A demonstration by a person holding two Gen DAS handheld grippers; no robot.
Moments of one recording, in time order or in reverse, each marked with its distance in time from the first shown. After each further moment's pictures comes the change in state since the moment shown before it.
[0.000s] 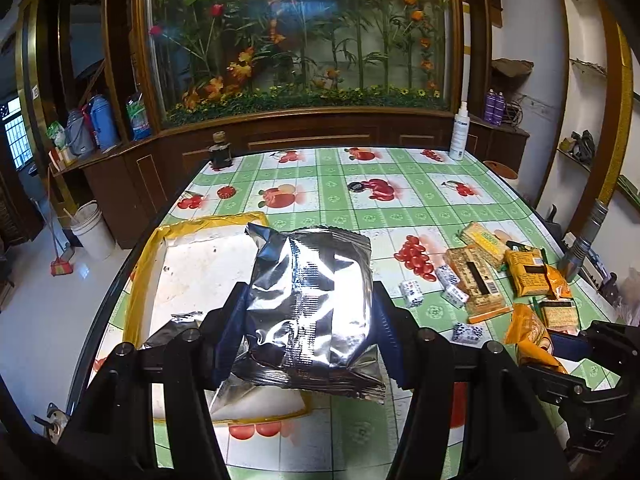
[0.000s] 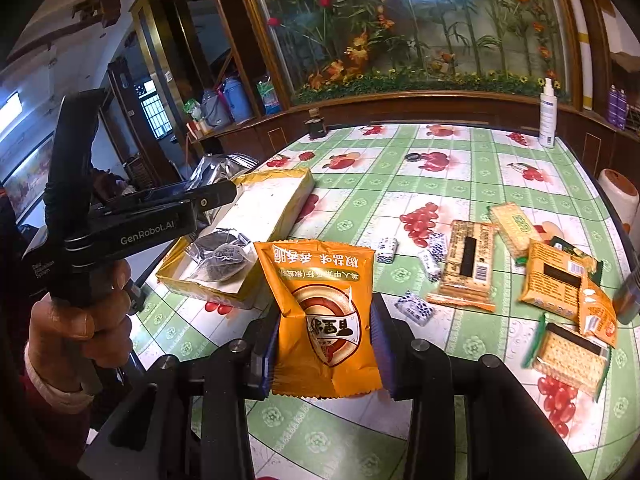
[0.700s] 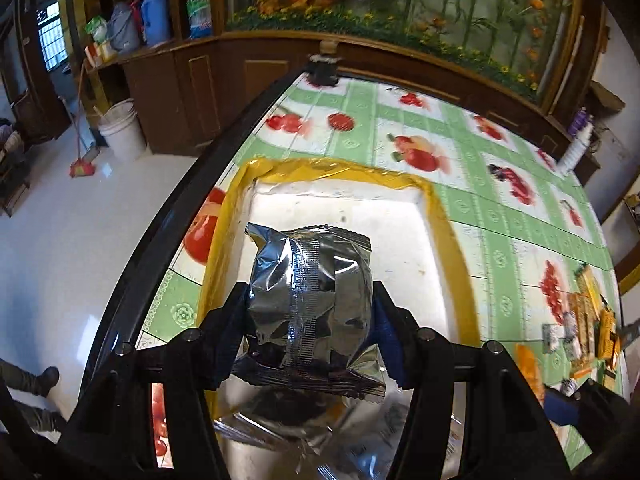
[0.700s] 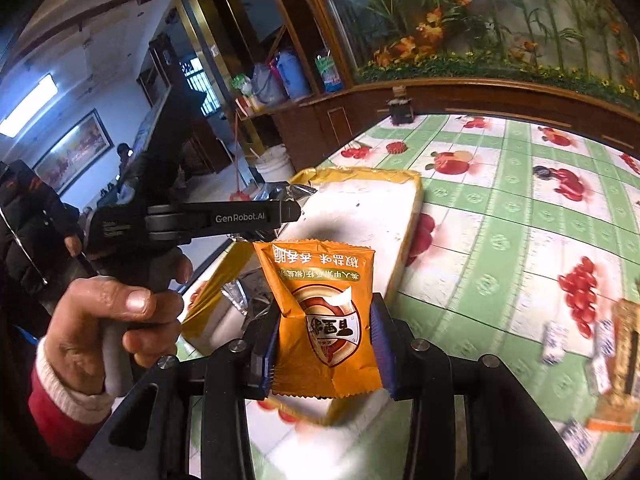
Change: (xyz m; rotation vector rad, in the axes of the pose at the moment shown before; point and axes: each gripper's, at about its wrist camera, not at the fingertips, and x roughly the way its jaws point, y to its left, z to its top) left arm 0.136 0.161 0.011 -0.261 0.295 0.110; right arm 0.172 0.093 0.065 -0.078 0.108 0.173
